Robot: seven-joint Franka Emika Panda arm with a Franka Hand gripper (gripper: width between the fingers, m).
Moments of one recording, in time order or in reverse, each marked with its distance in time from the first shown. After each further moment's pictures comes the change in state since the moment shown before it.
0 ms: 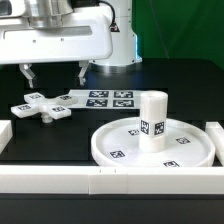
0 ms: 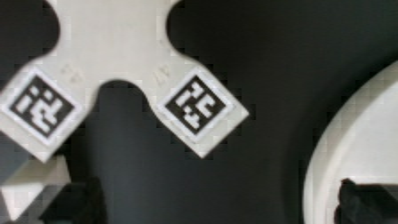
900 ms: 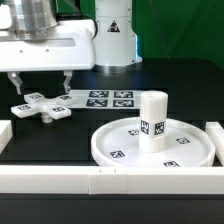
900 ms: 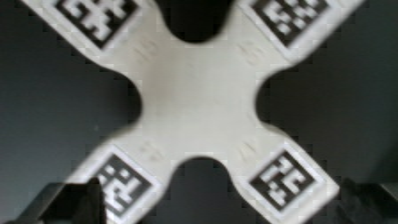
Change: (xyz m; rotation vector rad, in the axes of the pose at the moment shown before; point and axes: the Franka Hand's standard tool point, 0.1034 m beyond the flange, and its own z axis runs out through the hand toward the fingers) arm -0.022 0.034 0.020 -0.012 -0.019 -0.021
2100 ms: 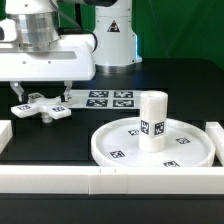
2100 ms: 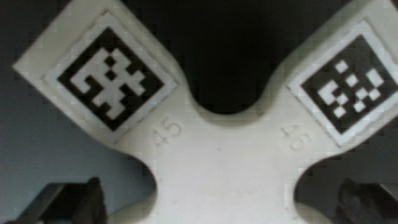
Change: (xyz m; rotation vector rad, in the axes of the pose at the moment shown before) arm -0.014 0.004 0.022 -0.029 -0.002 -0.026
